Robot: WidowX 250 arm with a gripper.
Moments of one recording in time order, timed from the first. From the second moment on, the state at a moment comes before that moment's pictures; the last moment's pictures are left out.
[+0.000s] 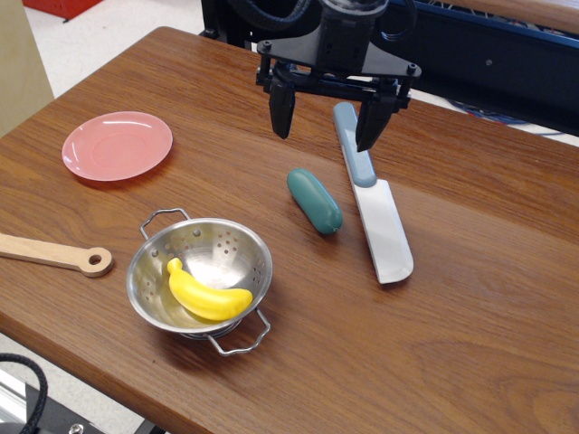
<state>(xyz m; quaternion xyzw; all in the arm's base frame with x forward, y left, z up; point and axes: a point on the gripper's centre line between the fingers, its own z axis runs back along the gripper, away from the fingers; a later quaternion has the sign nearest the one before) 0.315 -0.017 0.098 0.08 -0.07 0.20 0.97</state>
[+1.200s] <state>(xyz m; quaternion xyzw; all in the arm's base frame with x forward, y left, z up) 0.252 0.024 0.073 0.11 -0.04 -0.32 0.94</state>
